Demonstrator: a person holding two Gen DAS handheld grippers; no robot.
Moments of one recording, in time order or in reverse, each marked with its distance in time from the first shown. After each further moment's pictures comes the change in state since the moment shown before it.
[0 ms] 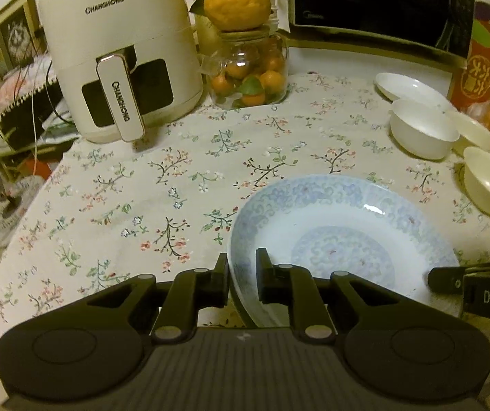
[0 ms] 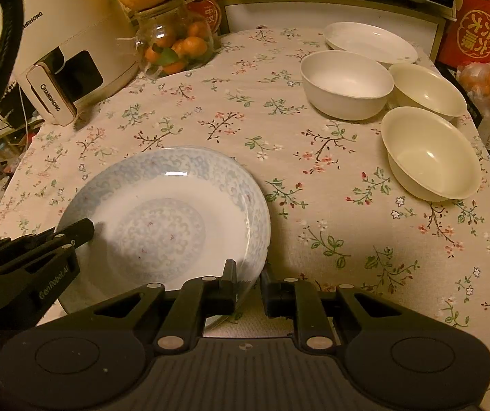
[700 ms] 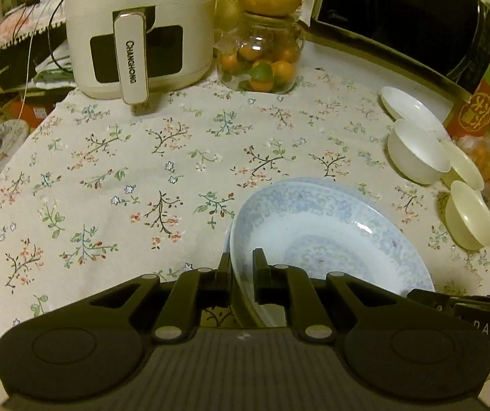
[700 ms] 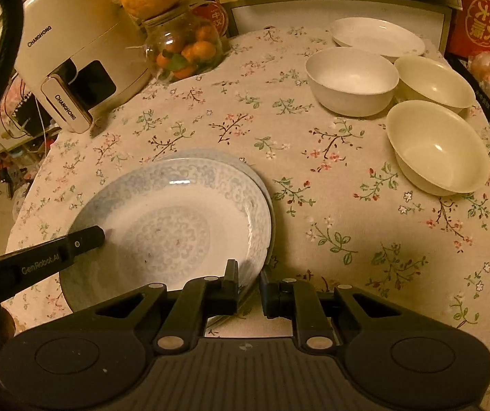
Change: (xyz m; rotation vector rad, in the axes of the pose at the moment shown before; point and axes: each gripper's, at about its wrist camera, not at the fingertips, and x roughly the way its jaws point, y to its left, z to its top) left arm 0.001 0.025 0.010 -0.186 0.098 -0.124; right arm -0.008 -0.015 0.000 0.021 0.002 0.093
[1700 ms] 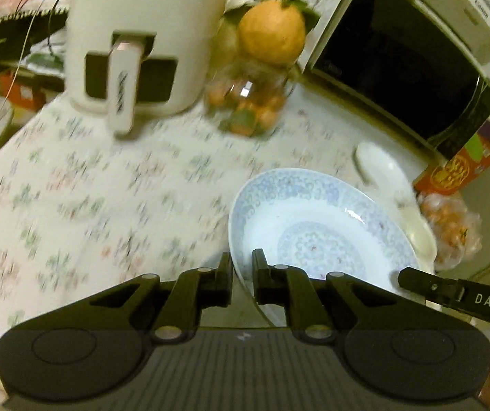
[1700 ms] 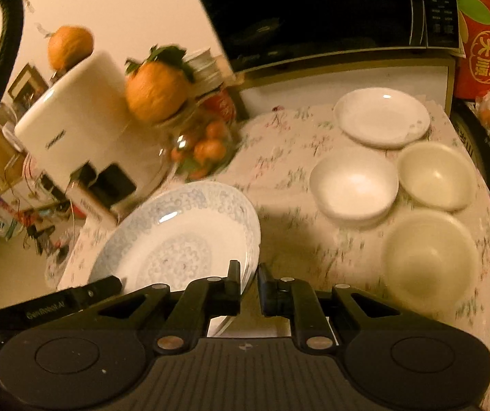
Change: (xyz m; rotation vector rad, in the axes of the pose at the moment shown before) left arm -0.016 0.004 0.043 -0.189 -0.010 -0.128; right arm -0.042 -0.019 0.071 0.048 -0.159 0.101
